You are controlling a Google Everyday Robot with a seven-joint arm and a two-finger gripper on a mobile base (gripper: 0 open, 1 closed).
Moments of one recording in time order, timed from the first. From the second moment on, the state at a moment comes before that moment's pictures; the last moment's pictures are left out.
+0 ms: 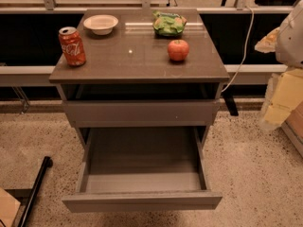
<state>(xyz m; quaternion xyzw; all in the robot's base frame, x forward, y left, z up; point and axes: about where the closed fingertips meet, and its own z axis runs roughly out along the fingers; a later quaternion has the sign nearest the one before) 0.438 -0.216 0.977 -0.60 0.78 -0.04 0.16</state>
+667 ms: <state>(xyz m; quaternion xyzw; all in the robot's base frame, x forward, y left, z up) 0.458 -0.197 0.980 -0.61 0.77 -0.03 0.19</state>
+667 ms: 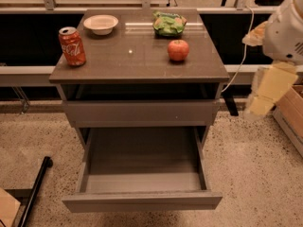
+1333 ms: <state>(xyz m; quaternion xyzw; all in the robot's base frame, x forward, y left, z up) 0.521 -0.139 0.974 -0.66 0.72 0.01 0.22</state>
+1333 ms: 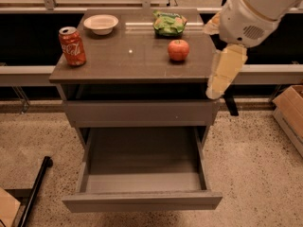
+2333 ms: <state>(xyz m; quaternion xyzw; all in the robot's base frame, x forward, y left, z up) 0.568 -0.158 0.962 -0.67 0.70 0.04 0.23</state>
